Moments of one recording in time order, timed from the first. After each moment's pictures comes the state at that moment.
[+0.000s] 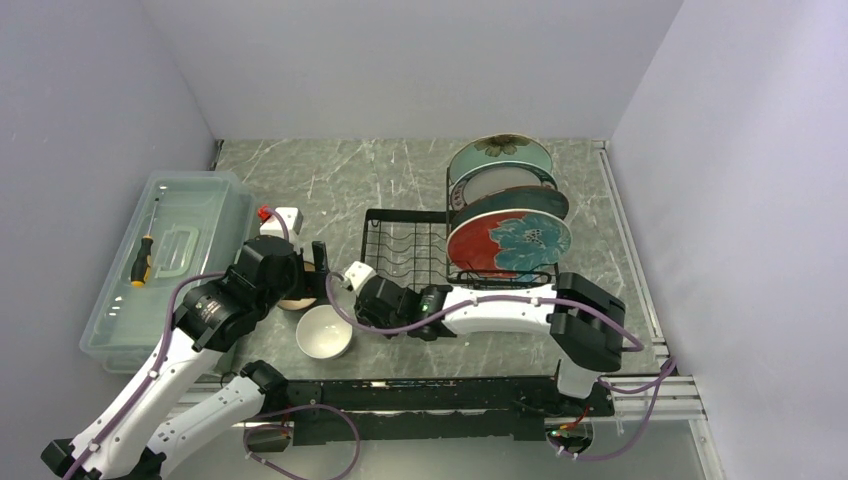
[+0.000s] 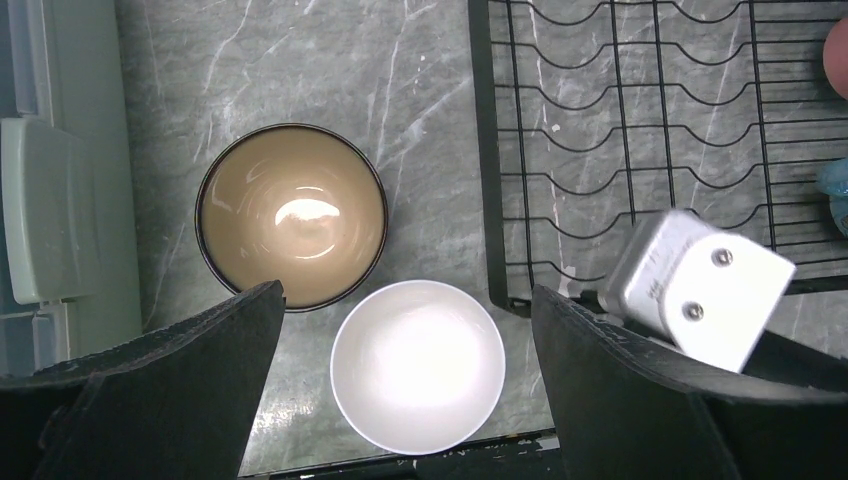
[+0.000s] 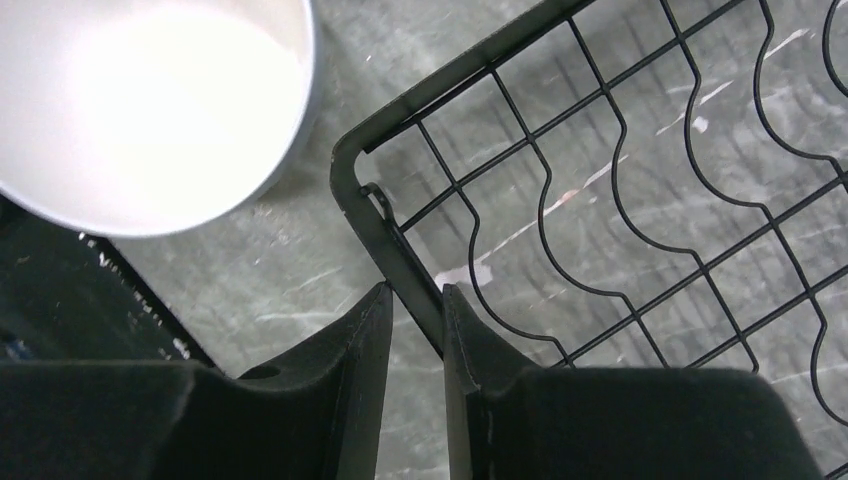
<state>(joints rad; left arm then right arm) -0.62 0.72 0.96 -0.91 -0.34 -0.43 1.25 1.72 1.13 -0.26 0.22 0.21</state>
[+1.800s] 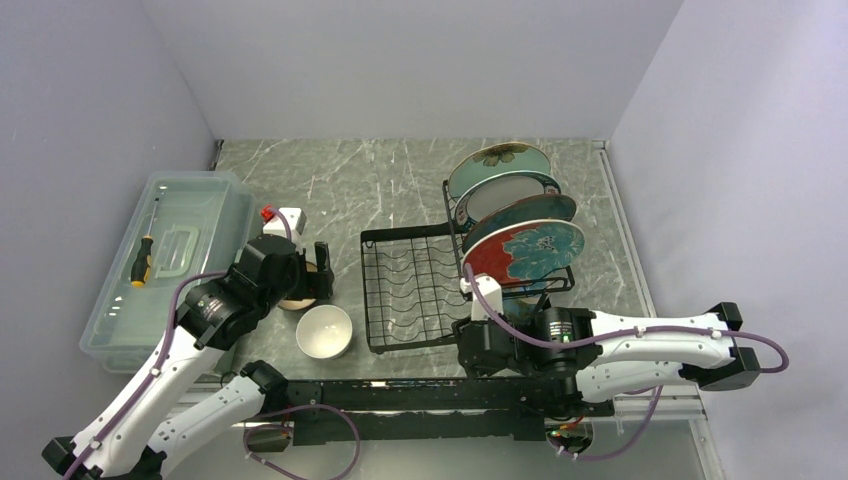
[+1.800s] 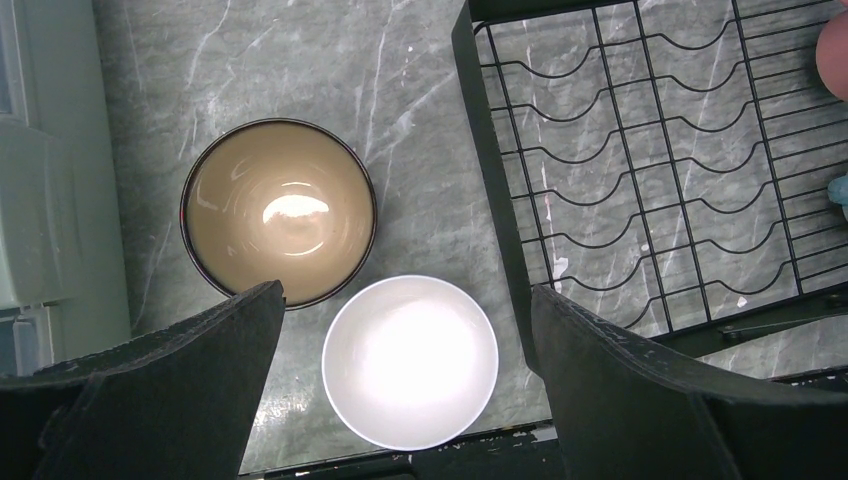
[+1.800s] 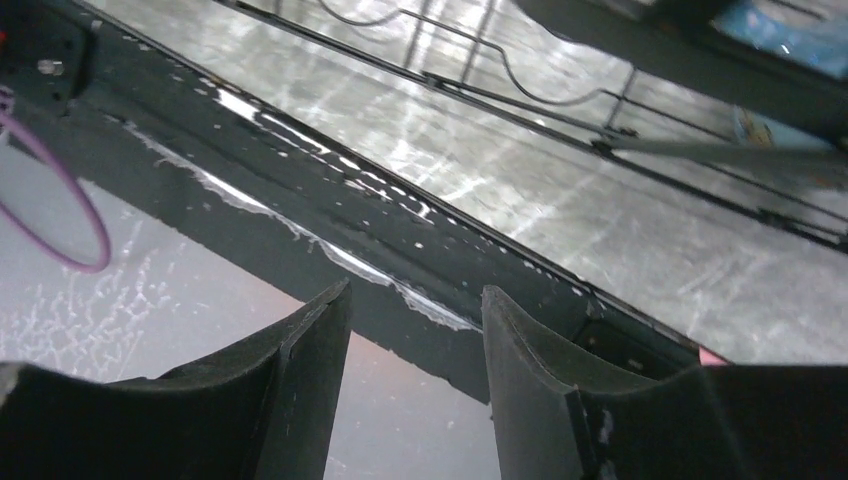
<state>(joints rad) -0.62 0.73 0.96 -0.91 -0.31 -0.43 1.55 1.00 1.02 -1.07 0.46 0.98</state>
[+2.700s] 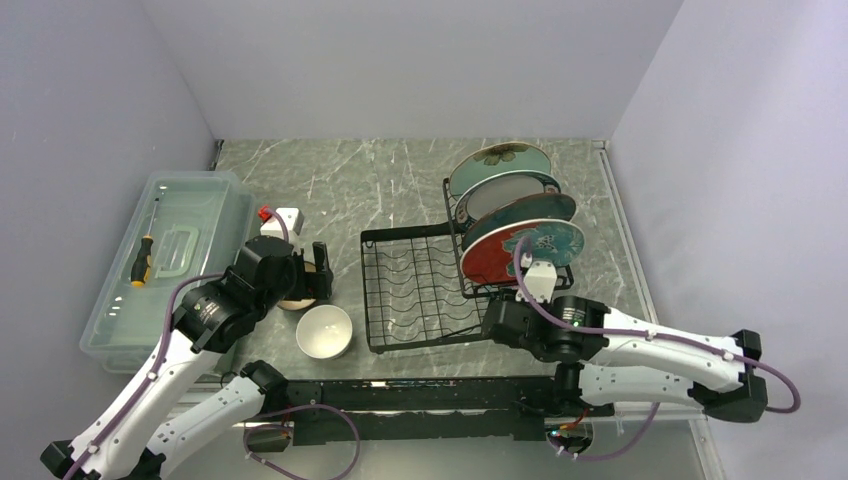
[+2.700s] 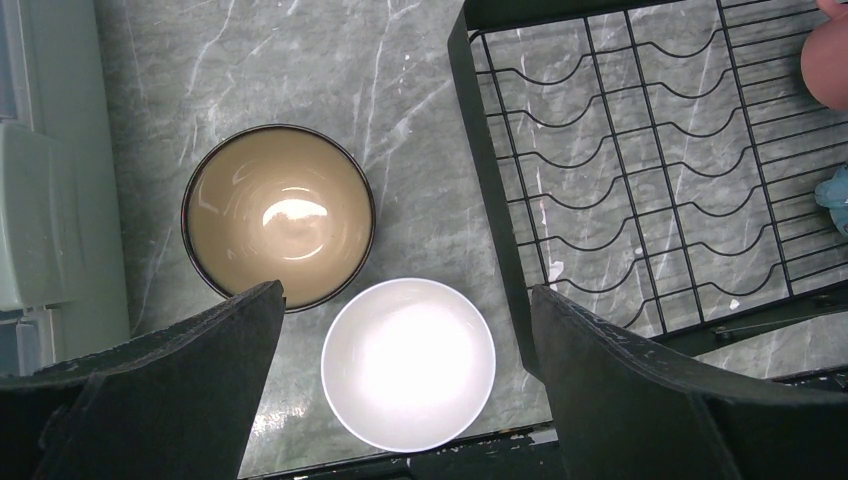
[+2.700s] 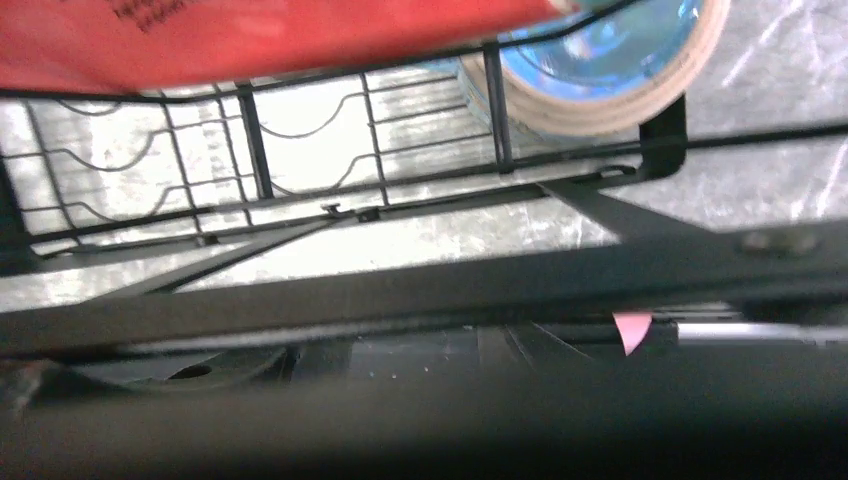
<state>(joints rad) -0.61 0.72 0.96 -0.91 -0.31 -0.43 1.32 0.91 0.90 -1.31 0.65 1.33</state>
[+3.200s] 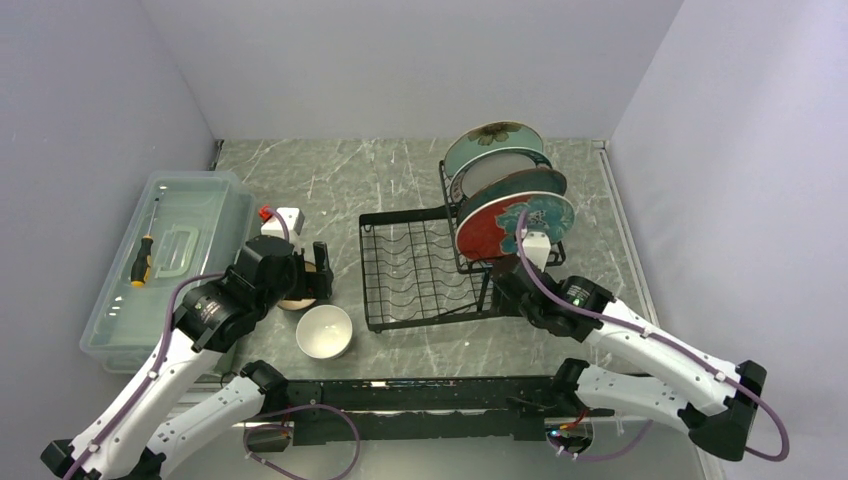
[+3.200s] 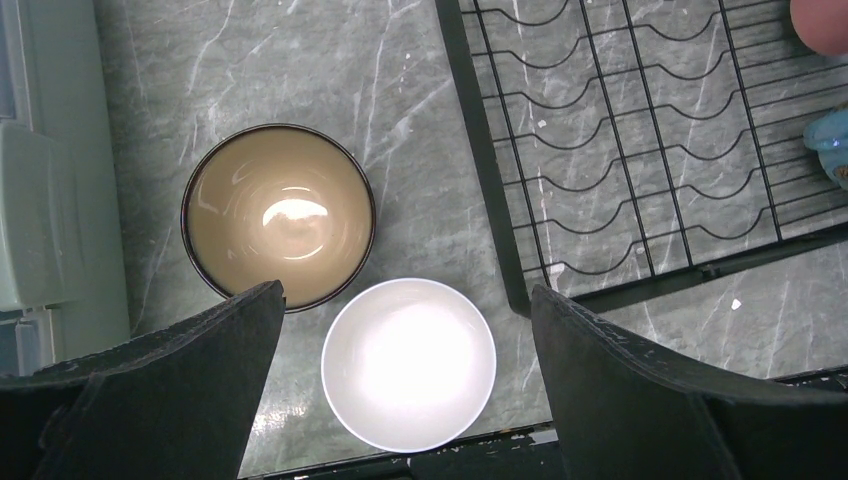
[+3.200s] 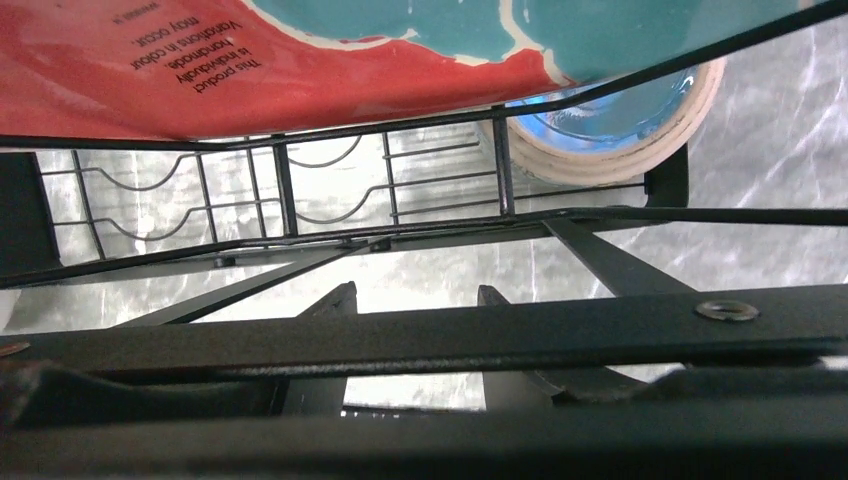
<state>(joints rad) -0.61 0.72 0.96 -0.90 -0.31 -0.43 0.95 0.91 0.87 -0.97 0.52 0.87</state>
